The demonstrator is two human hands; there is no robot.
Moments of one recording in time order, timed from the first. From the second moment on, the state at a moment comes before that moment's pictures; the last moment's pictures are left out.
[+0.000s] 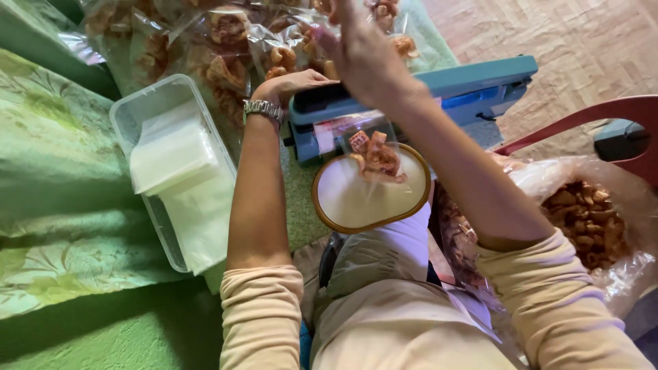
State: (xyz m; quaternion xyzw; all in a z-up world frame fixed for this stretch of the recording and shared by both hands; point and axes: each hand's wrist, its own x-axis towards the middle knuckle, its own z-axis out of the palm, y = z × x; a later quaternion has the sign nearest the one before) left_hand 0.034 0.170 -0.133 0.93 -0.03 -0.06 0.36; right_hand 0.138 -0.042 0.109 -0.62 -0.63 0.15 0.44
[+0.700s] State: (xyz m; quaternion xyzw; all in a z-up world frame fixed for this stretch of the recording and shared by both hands) left_hand 0.051 0.121 -0.027 0.88 0.08 0.00 0.48; right_hand 0.125 -0.039 0.086 -0.71 -0.66 0.17 0.18
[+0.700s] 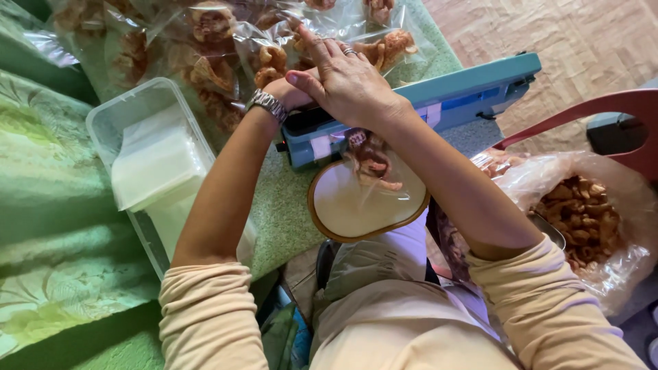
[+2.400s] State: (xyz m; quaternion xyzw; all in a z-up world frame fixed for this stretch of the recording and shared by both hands) left_hand 0.022 0.020 0.065 0.81 0.46 0.16 0.34; right_hand 0.121 -0.046 0.090 -0.73 -0.59 0.23 0.25
